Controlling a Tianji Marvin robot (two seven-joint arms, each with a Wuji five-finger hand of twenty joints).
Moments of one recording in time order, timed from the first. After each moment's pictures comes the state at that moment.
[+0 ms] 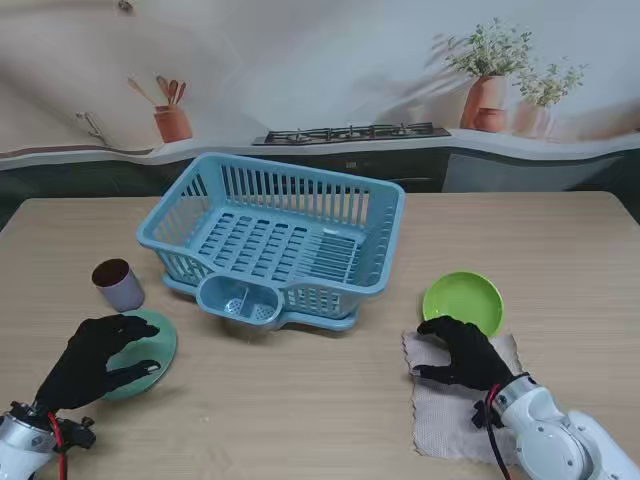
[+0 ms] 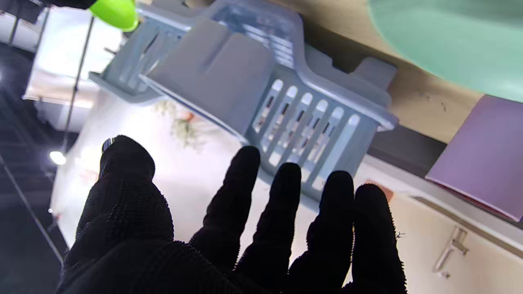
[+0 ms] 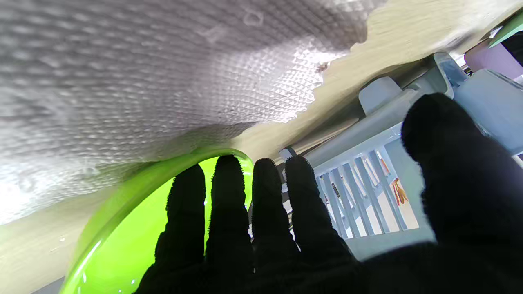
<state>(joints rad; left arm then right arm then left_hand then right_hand) 2.13 -1.14 -1.82 -1.70 0.73 -0.76 0.25 -1.90 -1.08 1.47 -1.58 -0.69 -0.34 -0.04 0.77 -0.19 0.01 -0.05 0.79 0.26 0.23 0.36 0.57 0.35 0.47 0.36 0.36 0.45 0.54 0.54 0.04 0.37 0.98 0.50 0.40 -0.55 0.70 -0.11 0.24 0.20 0.83 0.32 0.27 0.15 0.83 0.38 0.25 0.10 0.71 0.42 0.03 0.08 1.06 0.62</state>
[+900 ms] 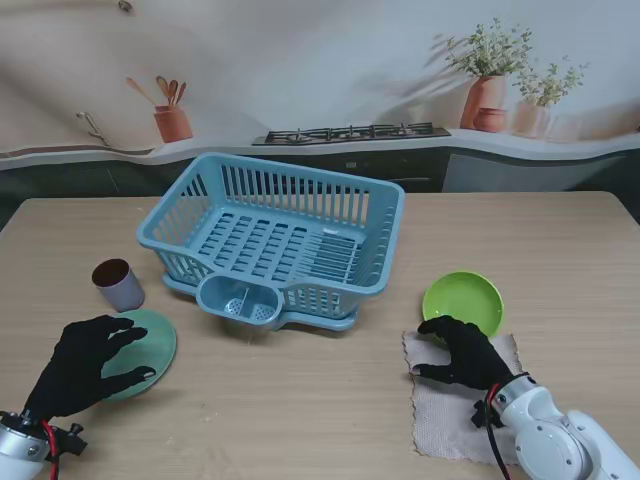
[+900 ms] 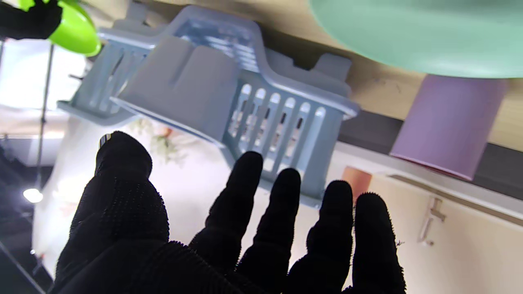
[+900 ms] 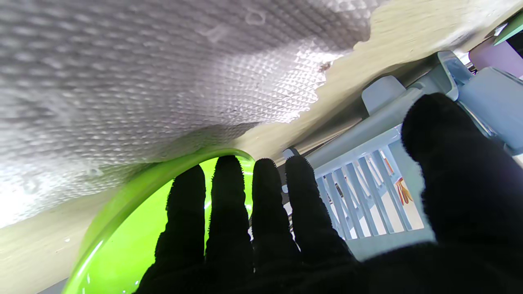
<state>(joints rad) 2.19 -1.14 -1.84 -1.75 0.89 -0.64 0.36 -1.90 -1.08 1.46 -1.59 -0.68 -0.33 -0.04 0.75 -0.23 0.04 -0.05 0.77 0.29 0.18 0.30 0.52 0.35 0.43 0.35 0.31 0.43 0.45 0.51 -0.02 0.36 0.90 0.47 0.40 -0.55 0.70 -0.11 0.24 0.20 0.83 0.32 0.27 0.15 0.83 0.38 0.25 0.10 0.71 0.43 0.03 0.08 1.06 0.61</state>
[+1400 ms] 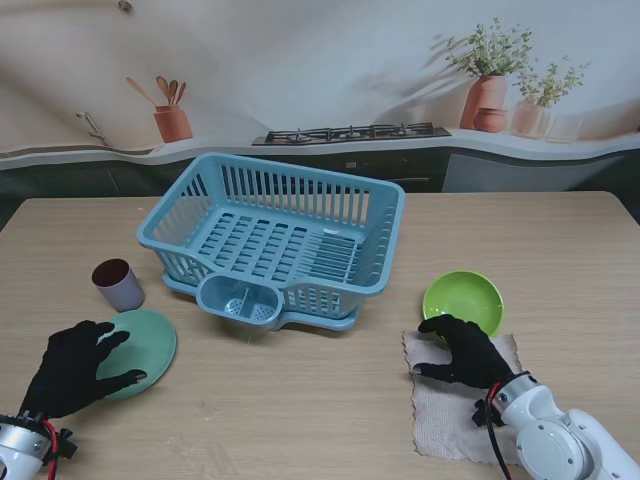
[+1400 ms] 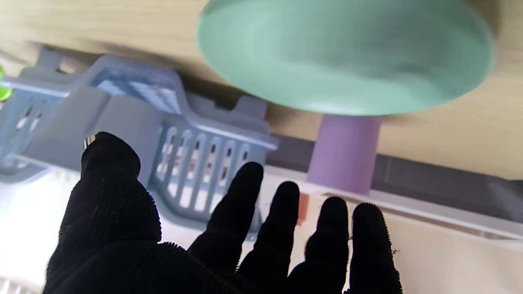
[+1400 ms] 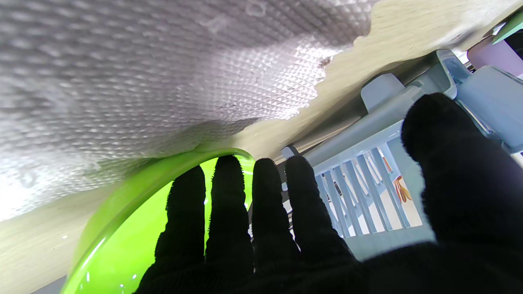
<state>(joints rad) 2.20 -1.12 -1.83 -1.74 0.94 -0.40 0.29 -1.90 -1.08 1.47 -1.58 -0.68 -0.34 -0.04 0.69 -0.23 0.01 -0.05 0.70 0.31 0.11 0.27 0.41 0.35 0.36 0.32 0.19 0.38 0.34 0.46 -0.07 0.31 0.78 0.40 0.40 -0.55 0.70 -0.11 0.24 0.20 0.83 0.32 0.27 0.15 0.83 0.38 0.25 0.10 0.71 0.43 0.03 0.08 1.06 0.61</state>
